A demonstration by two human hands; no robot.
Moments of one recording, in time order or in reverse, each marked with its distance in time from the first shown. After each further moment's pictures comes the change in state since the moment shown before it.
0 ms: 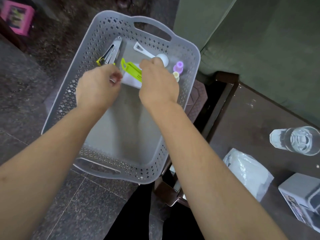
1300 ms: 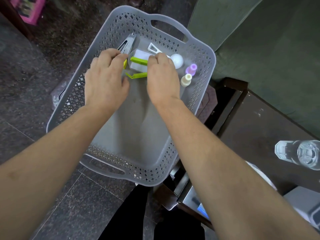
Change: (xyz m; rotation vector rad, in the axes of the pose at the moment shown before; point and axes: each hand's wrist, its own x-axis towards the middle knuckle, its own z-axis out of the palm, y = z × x) left_hand -0.006 -0.007 0.002 0.194 0.149 0.131; right_hand 0.031 -0.002 0.034 -0.201 0.154 -0.209
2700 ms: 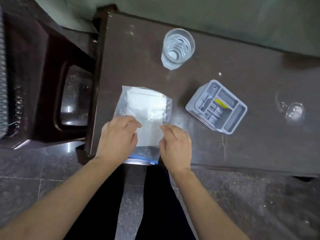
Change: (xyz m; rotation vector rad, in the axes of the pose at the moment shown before) left_hand -0.276 0.282 0.097 -0.078 -0.578 0.511; right_hand -0.443 0.237 0.049 0.286 0.121 0.584
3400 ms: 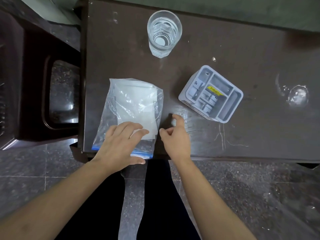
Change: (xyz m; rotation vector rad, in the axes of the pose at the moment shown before) left_hand -0.018 0.009 0.021 0.175 -0.296 0.258; right_hand 0.003 0.016 -0.010 0.504 -0.300 0.733
